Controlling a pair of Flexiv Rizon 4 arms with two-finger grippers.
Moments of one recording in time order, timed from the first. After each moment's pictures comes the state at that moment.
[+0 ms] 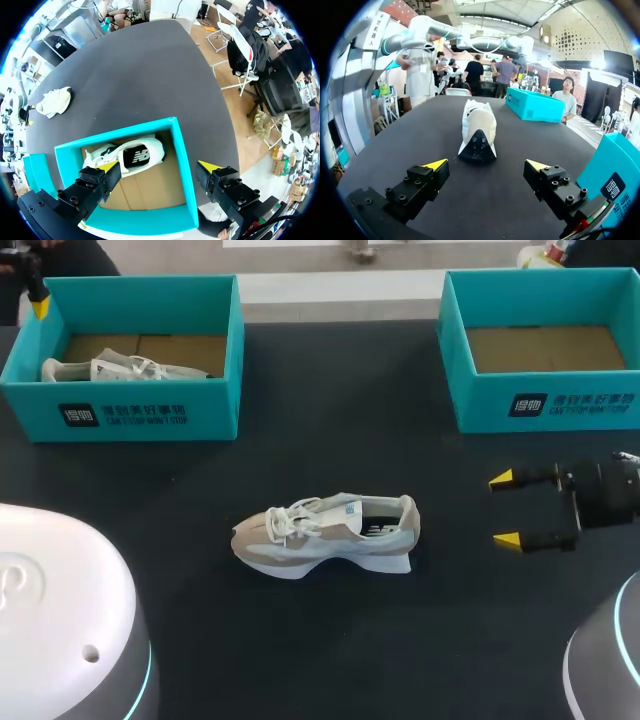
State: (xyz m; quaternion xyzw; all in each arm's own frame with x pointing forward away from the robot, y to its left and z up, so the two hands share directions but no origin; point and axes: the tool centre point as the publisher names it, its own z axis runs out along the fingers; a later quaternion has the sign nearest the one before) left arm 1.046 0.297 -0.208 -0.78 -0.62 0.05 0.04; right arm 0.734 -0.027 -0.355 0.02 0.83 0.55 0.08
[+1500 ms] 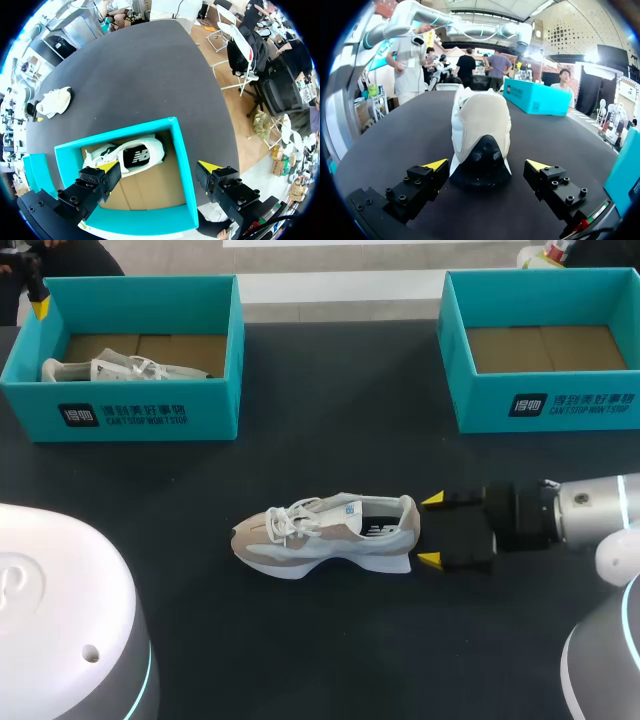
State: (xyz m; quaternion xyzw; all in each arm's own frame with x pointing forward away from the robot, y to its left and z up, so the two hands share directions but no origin) left arm 1.046 0.297 -0.208 -0.78 -0.62 0.05 0.04; right arm 0.734 0.072 -0.400 0.05 0.84 0.53 0.09
